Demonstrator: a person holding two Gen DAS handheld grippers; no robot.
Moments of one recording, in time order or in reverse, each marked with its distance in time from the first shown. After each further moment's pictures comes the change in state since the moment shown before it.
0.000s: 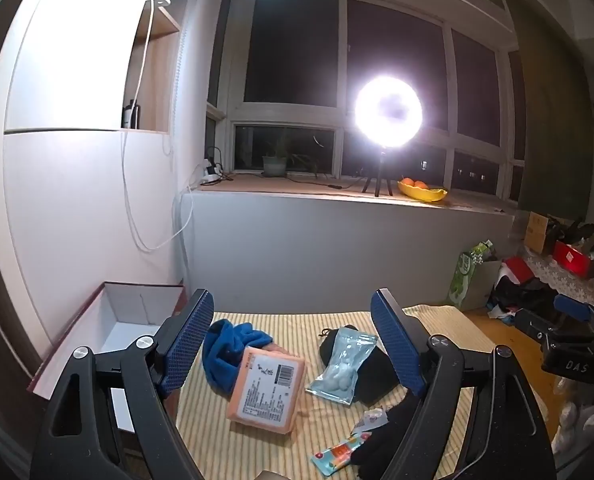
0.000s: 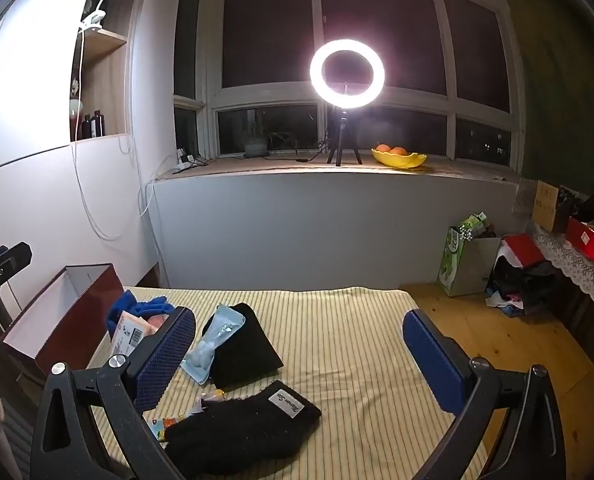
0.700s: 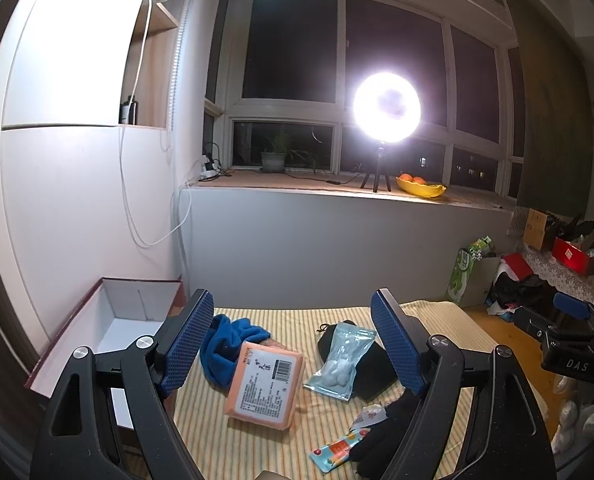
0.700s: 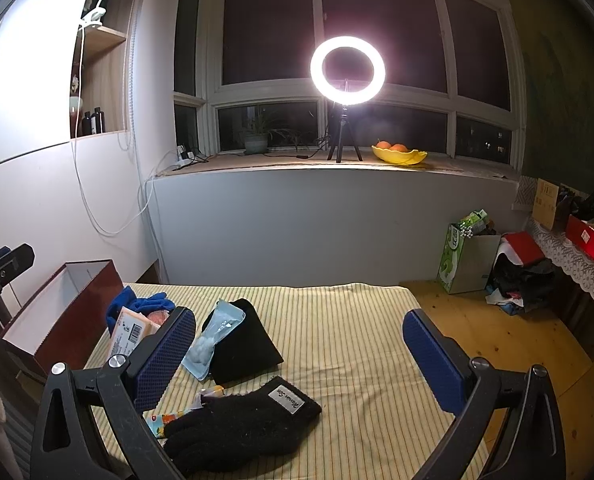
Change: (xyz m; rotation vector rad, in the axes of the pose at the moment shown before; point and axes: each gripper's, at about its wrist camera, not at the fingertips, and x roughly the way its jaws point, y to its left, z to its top) left arm 0.001 -0.002 -0.001 0.002 0.014 -0.005; right arm 0.002 0.002 -0.004 -0.003 0.007 -0.002
